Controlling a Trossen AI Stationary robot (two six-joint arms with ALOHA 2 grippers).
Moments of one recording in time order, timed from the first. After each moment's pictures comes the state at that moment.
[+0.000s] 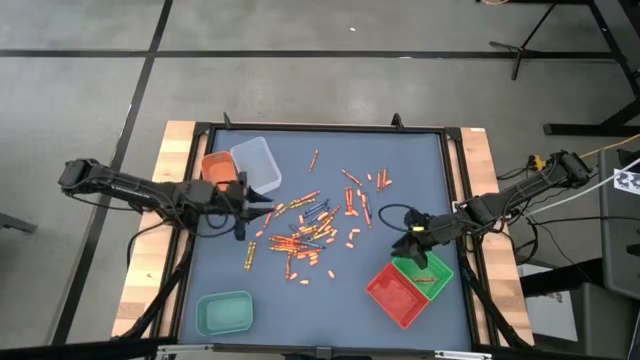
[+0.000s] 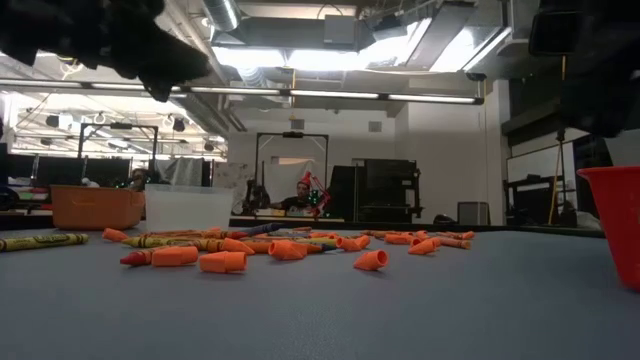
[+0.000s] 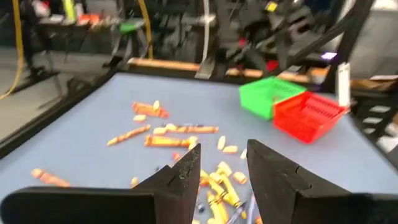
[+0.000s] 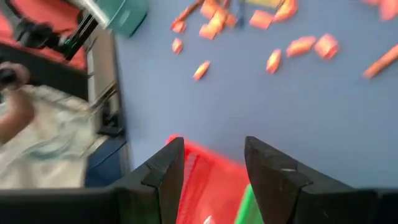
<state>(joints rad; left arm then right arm) -0.12 0.74 0.30 0.26 -0.24 -0.14 0.46 0.87 0.51 -0.28 0.11 0.96</state>
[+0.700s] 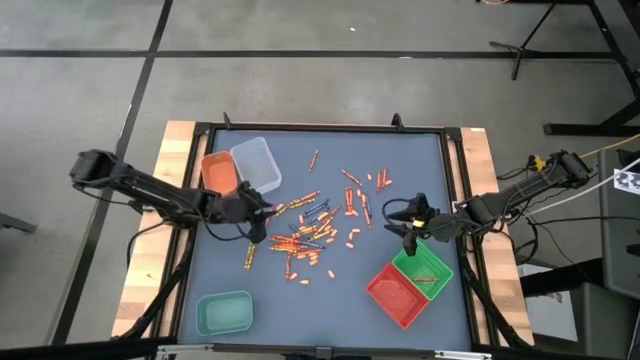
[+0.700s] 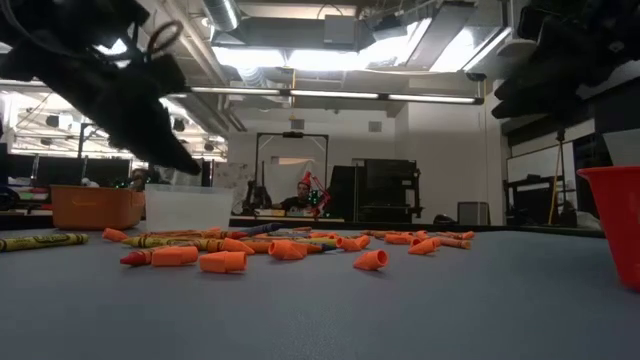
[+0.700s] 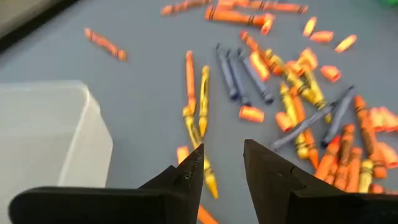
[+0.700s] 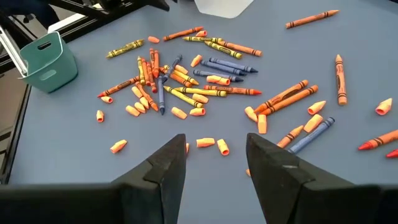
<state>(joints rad) -0.16 1.07 0.33 0.05 -0.46 -0.39 0.46 0.87 0.51 -0.28 0.52 0.70</state>
